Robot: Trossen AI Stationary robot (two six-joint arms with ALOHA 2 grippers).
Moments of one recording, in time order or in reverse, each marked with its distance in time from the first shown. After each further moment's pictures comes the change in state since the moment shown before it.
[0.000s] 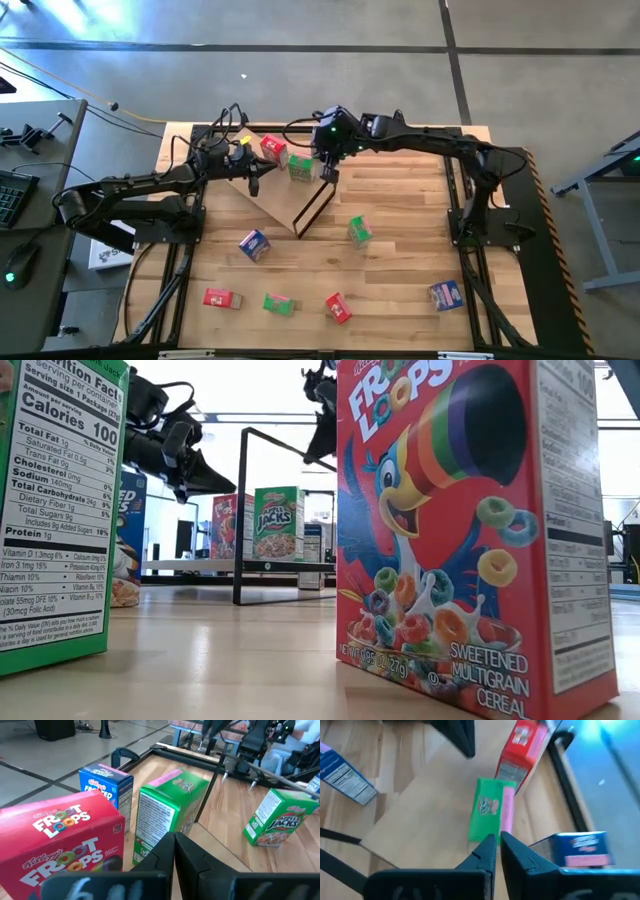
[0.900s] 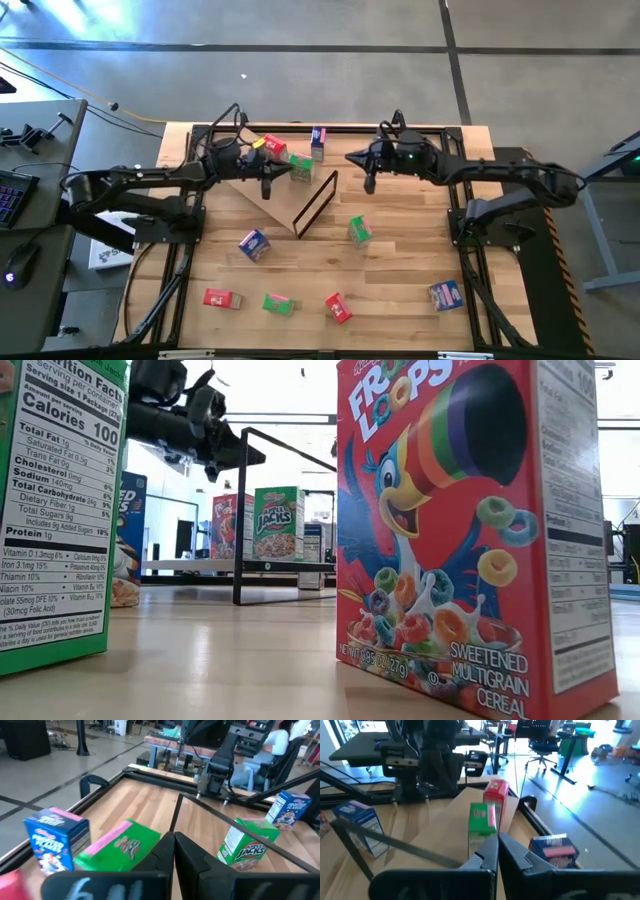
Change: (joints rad) left arm -0.172 0.146 0.149 0.088 -0.057 -0.037; right arm -0.017 -0.593 -0.970 0.953 -0.003 0.132
